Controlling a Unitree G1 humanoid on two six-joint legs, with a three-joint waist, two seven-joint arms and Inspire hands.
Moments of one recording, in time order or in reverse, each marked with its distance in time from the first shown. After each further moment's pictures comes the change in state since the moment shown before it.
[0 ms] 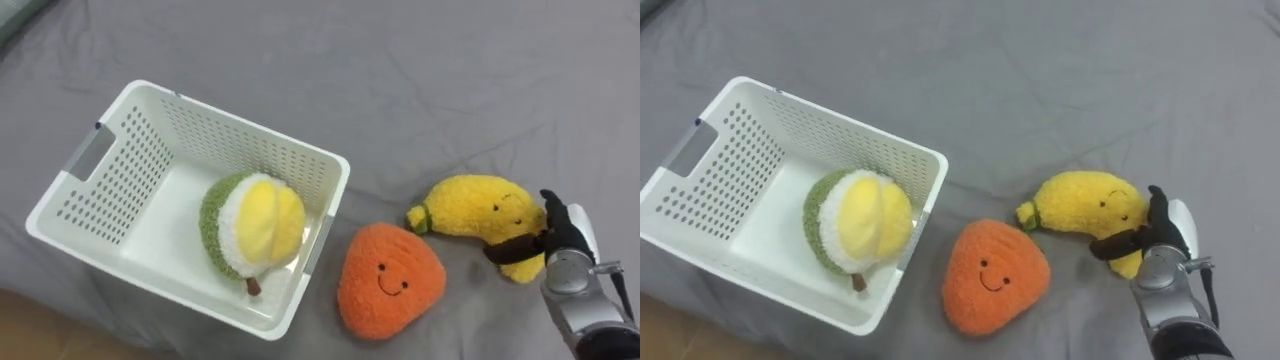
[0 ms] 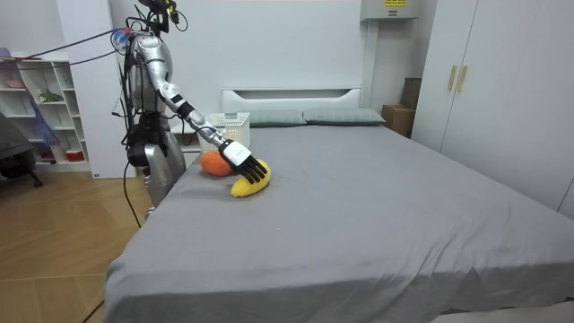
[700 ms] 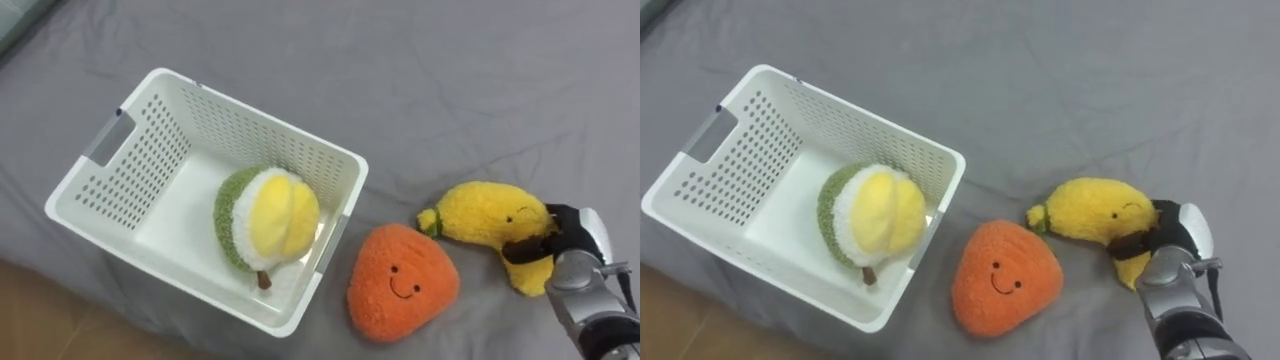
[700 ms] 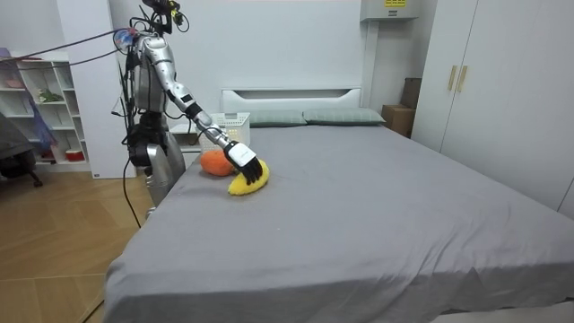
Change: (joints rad) left arm -0.012 0.005 -0.040 0.004 -0.019 -0.012 0.000; right arm -0.079 -0.025 0.041 0.142 0.063 0.000 -0.045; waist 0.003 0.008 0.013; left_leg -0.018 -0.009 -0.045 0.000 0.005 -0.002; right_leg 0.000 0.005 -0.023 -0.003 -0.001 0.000
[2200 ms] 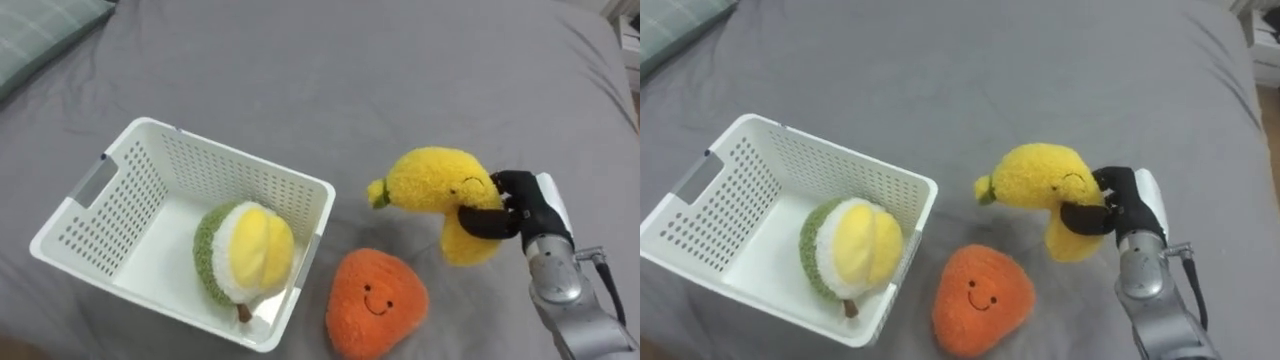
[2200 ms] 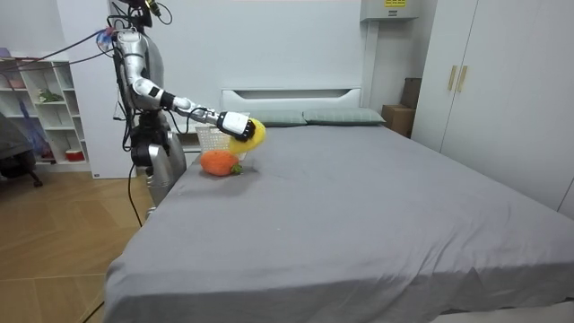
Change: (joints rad) left arm 0.108 -0.003 0.054 -0.044 0.003 -0.021 0.008; right arm 0.331 -0.001 -0.036 -0.733 -0.052 -0.011 0.101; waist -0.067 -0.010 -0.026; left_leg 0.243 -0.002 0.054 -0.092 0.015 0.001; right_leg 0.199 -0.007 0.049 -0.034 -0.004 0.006
